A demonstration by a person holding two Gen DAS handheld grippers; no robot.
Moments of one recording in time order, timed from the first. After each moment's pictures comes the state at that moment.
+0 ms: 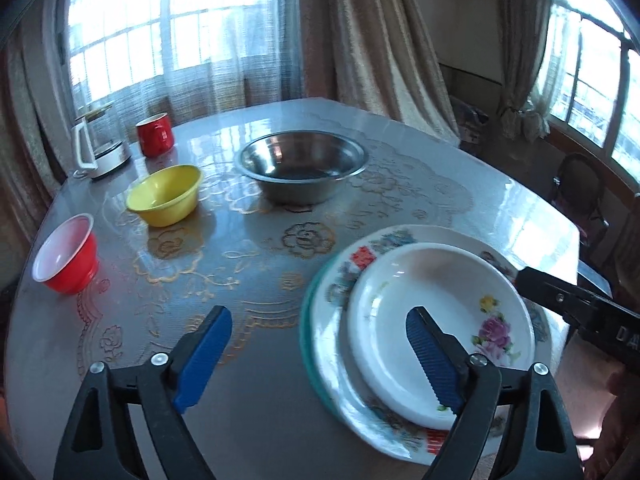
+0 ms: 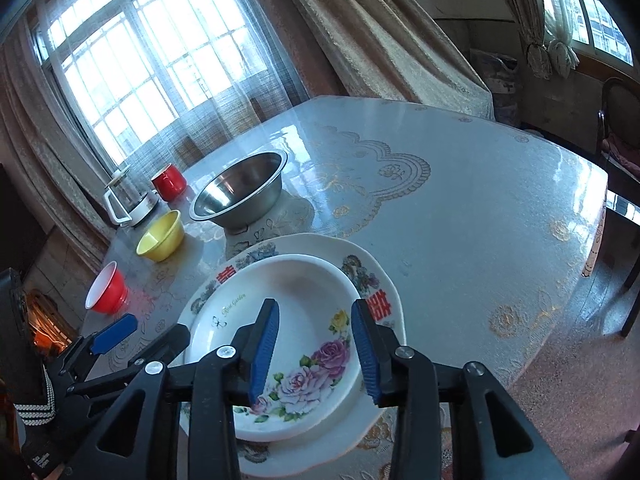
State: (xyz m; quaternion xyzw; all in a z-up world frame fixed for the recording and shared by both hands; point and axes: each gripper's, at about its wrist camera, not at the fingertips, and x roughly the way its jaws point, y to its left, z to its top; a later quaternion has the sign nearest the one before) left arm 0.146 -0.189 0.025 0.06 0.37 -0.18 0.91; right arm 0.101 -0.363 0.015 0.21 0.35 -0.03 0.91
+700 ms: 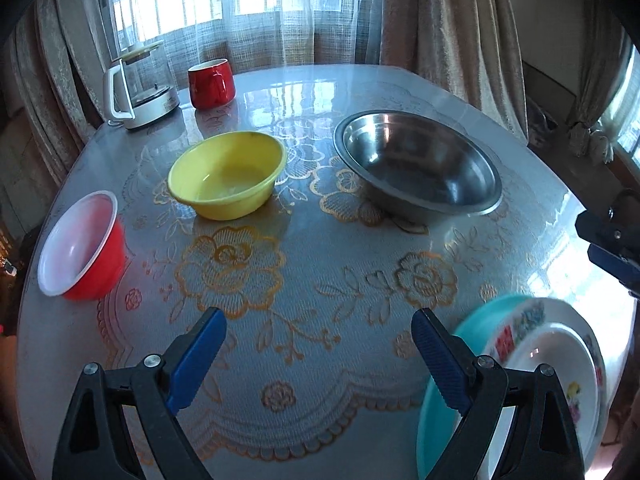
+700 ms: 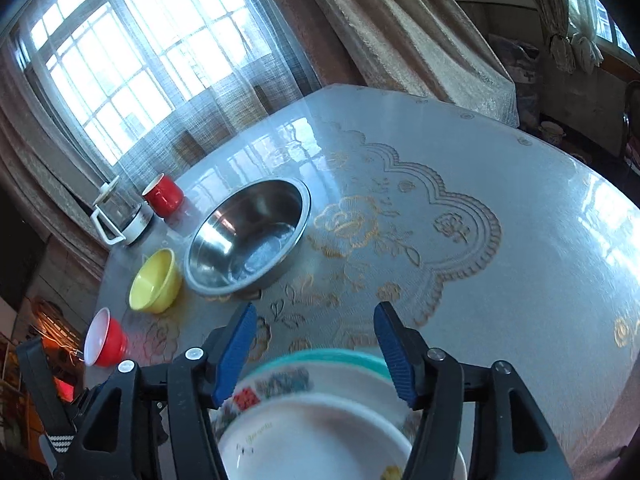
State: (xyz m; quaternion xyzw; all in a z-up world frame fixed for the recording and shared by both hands) left arm 0.259 -0.153 0.007 0.03 0.45 -0.08 0.89; right arm 0.239 -0.371 0.033 0.22 0.39 -0.01 0.89
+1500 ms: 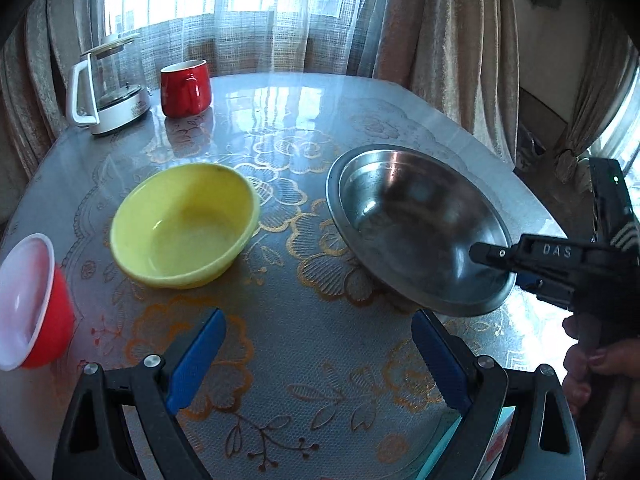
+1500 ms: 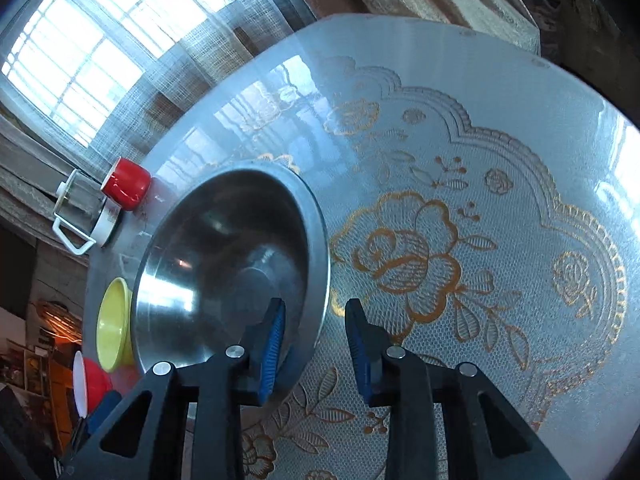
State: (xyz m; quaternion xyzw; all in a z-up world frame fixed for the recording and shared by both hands) left arm 0.327 -0.164 0.005 -0.03 0.44 -0.12 0.89; right arm 0.374 -0.379 -0.032 0.27 0.48 0.02 0.83
